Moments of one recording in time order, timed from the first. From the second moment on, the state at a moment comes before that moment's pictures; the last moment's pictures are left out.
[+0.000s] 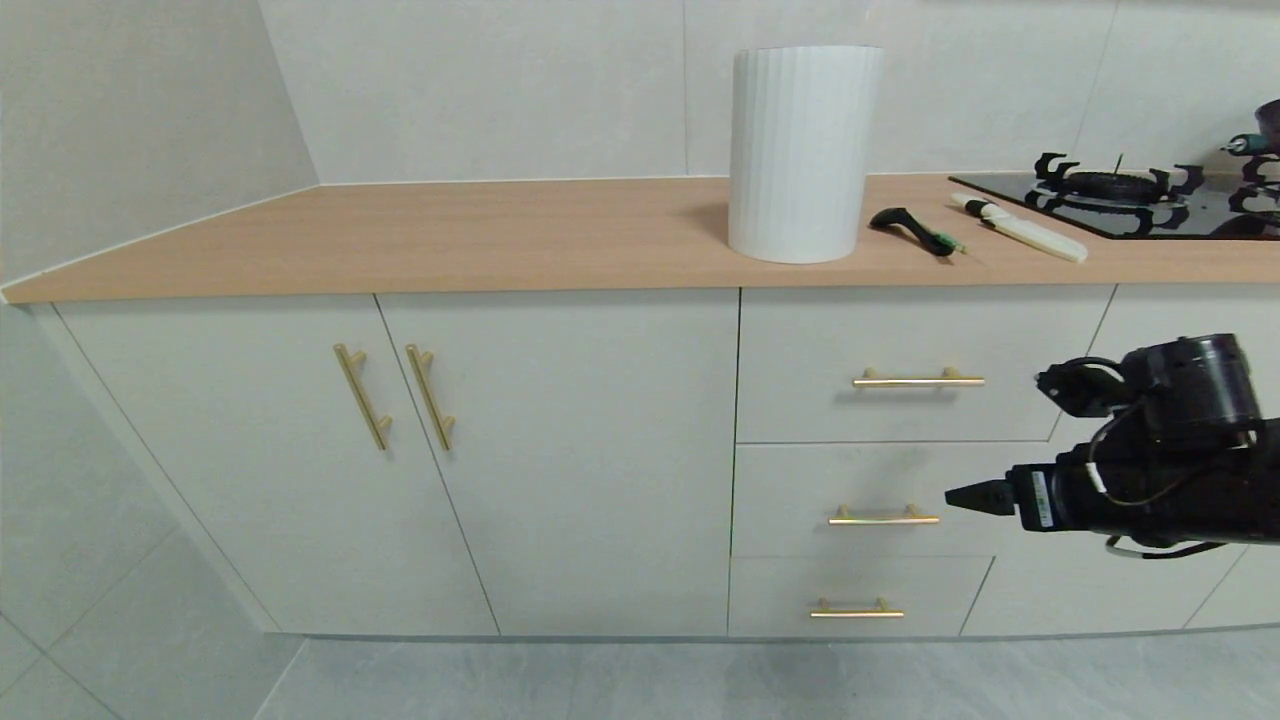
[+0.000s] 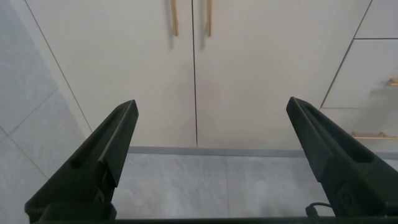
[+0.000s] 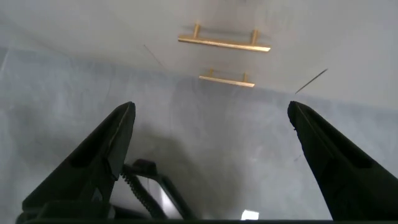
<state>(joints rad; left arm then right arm) 0.00 0.00 0.00 0.00 0.03 0.00 0.15 1.70 -0.79 -0.20 0.12 0.08</state>
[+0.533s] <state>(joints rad) 0.00 0.00 0.00 0.00 0.03 0.00 0.23 2.10 -0.80 -0.68 -0.08 0.11</state>
